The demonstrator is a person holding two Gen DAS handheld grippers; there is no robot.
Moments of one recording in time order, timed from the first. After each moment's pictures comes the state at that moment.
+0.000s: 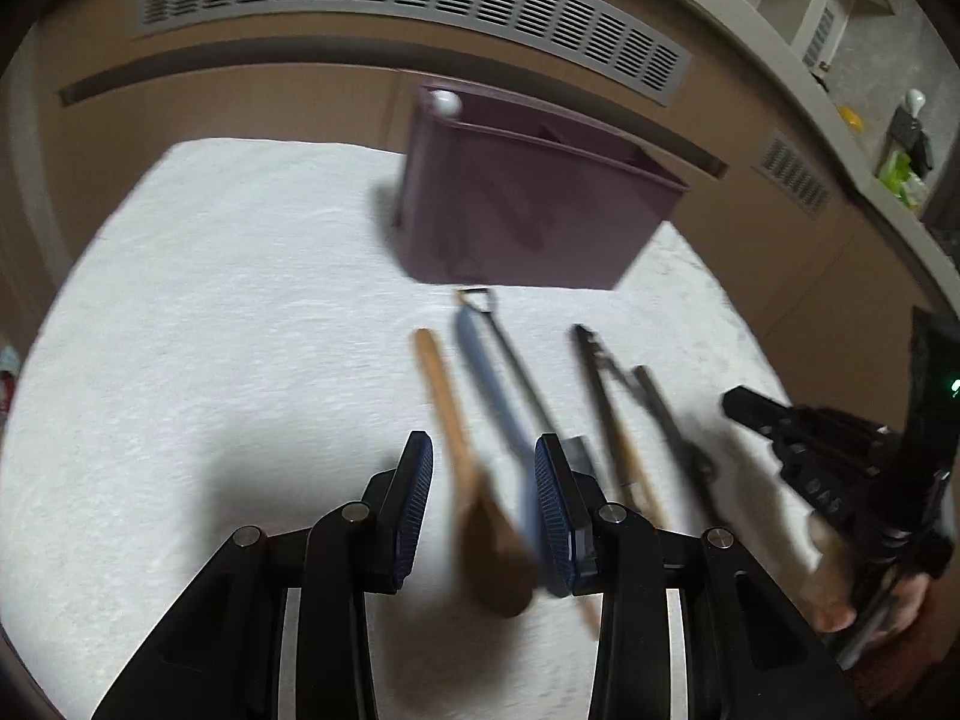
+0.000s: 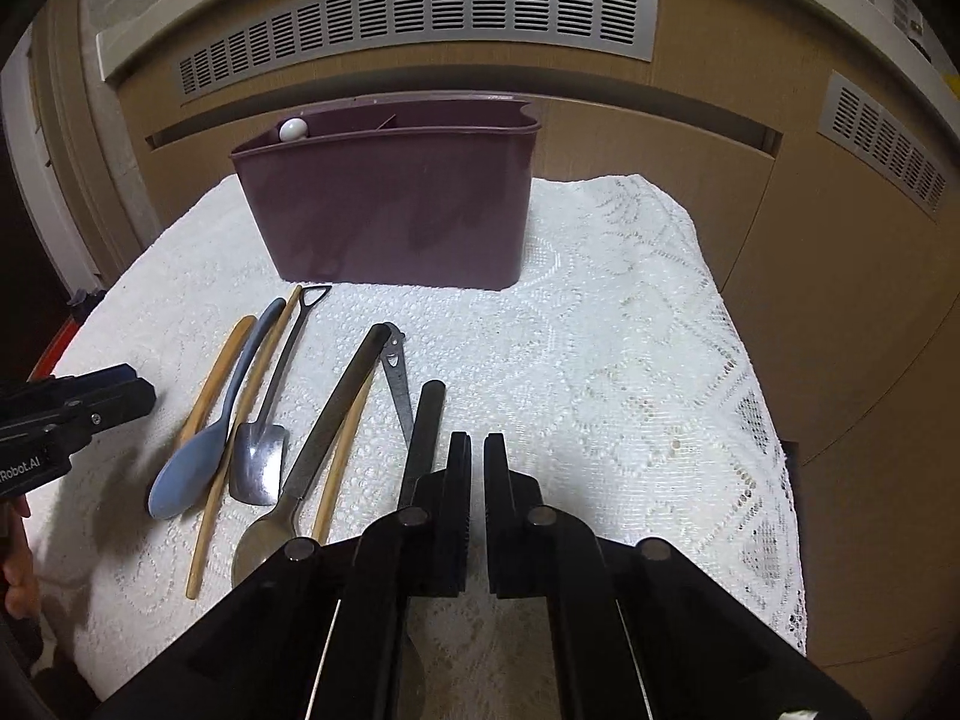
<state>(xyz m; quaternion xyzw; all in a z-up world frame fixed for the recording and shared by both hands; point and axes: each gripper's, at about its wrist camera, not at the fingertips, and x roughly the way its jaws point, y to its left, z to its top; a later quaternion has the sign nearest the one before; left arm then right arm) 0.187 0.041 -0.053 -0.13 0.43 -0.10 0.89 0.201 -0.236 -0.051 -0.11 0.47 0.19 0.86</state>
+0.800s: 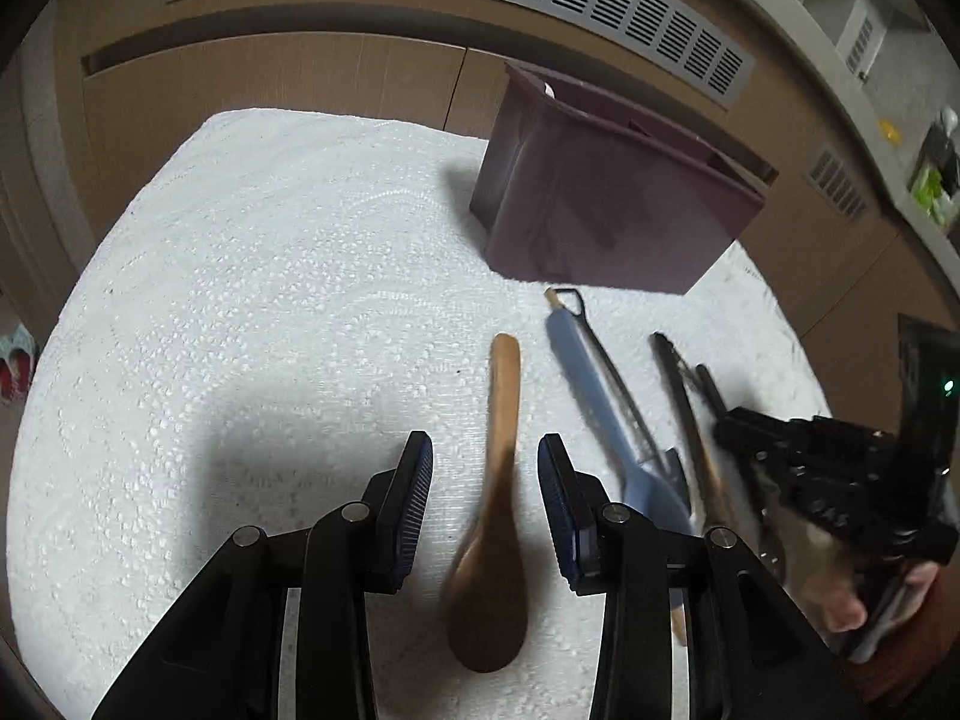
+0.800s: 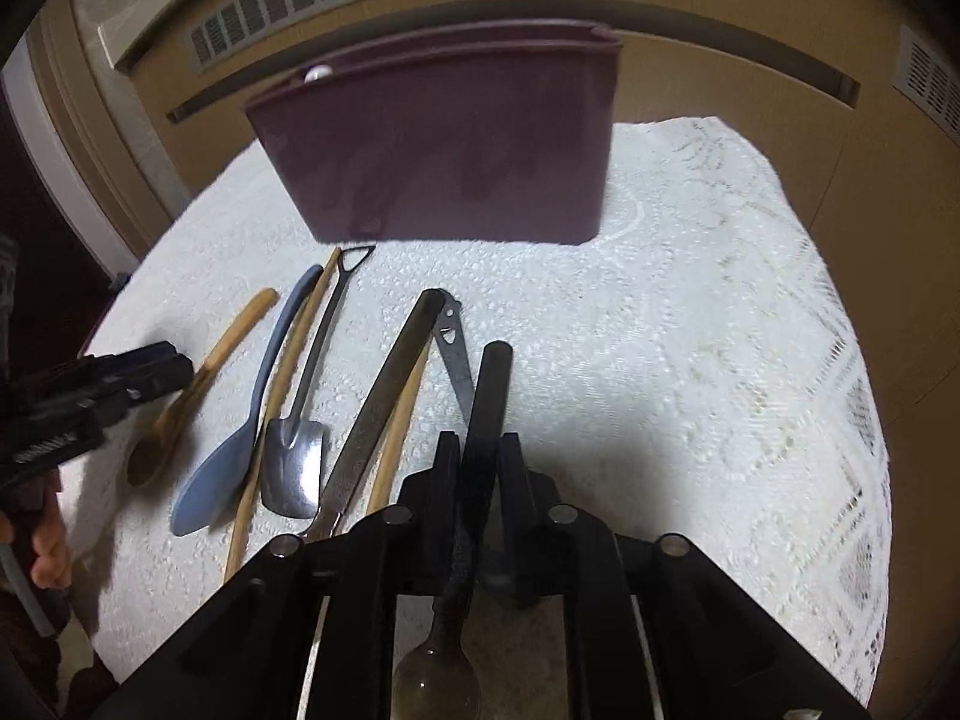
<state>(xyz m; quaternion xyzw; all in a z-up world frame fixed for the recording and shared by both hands) 0.195 0.082 -0.071 -0.14 0.45 -0.06 0.88 0.225 -0.203 -0.082 -0.10 0.54 0.24 0.80</state>
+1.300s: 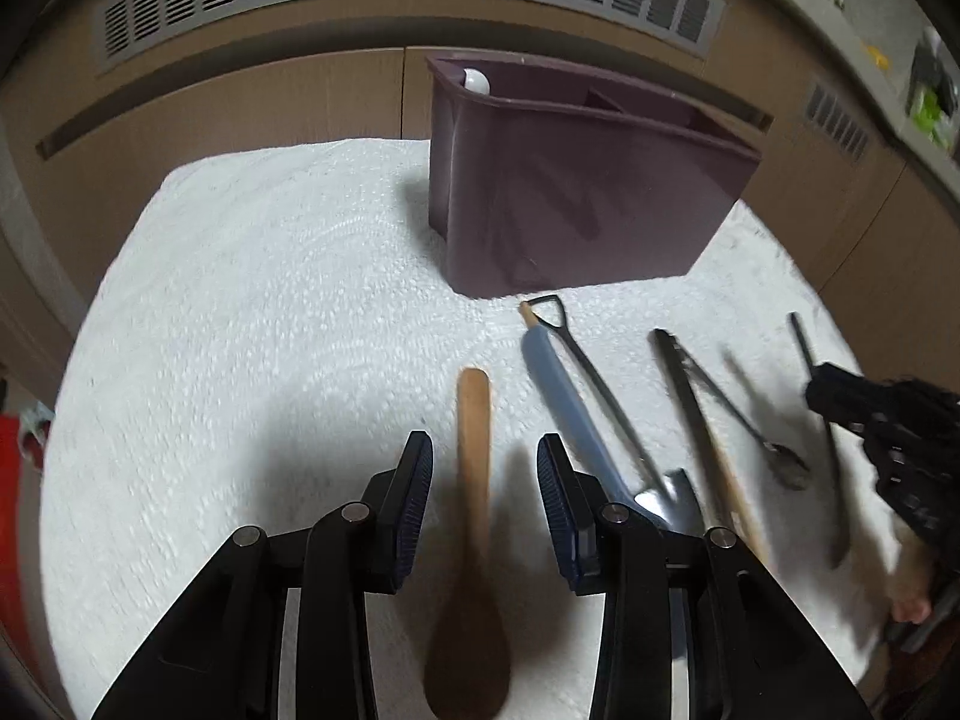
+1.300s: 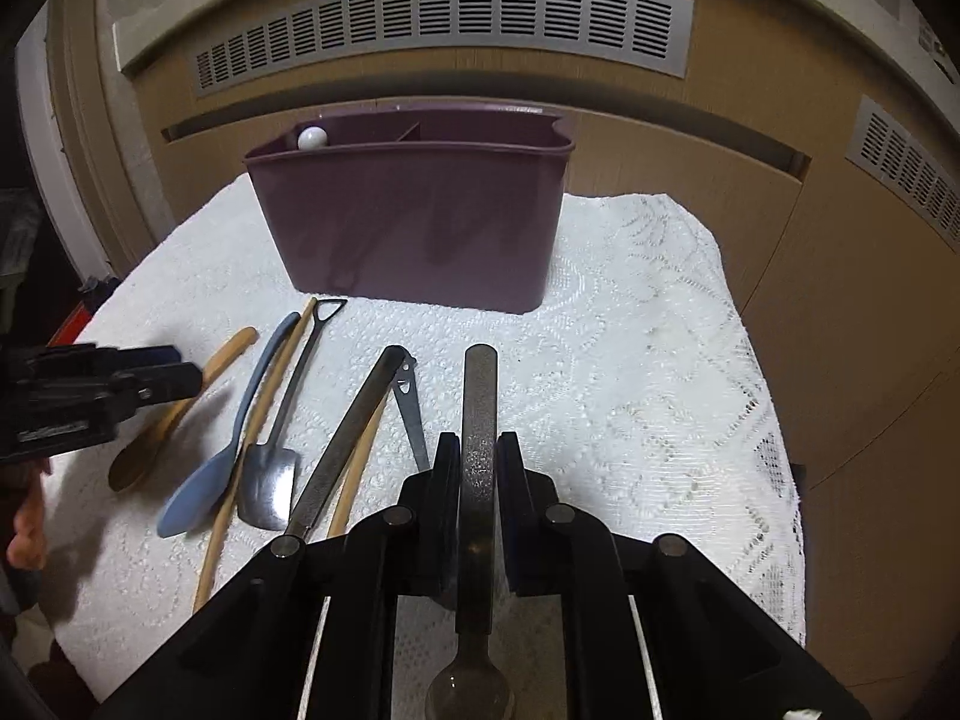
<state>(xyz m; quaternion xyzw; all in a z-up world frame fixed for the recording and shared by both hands) 0.231 0.045 -0.072 -0.04 0.47 -0.05 0.88 0.211 -0.221 -0.042 -0.12 0.47 0.21 0.85</state>
